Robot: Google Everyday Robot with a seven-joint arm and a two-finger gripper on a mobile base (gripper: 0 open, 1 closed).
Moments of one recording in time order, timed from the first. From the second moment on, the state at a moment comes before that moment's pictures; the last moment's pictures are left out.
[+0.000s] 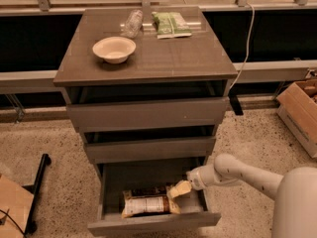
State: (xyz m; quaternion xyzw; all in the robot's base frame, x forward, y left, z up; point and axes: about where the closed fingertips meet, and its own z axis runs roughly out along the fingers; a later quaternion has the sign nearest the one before) arm 0.569 -0.106 0.330 -0.33 0.86 0.33 0.21
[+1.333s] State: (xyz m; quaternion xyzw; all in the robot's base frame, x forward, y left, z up) arm 0.583 -0.059 0.216 -0.25 0.88 0.37 0.15
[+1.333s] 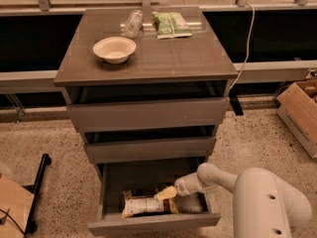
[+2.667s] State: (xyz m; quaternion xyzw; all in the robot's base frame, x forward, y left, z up) arm 0.549 -0.049 0.143 -0.20 0.91 0.37 0.07
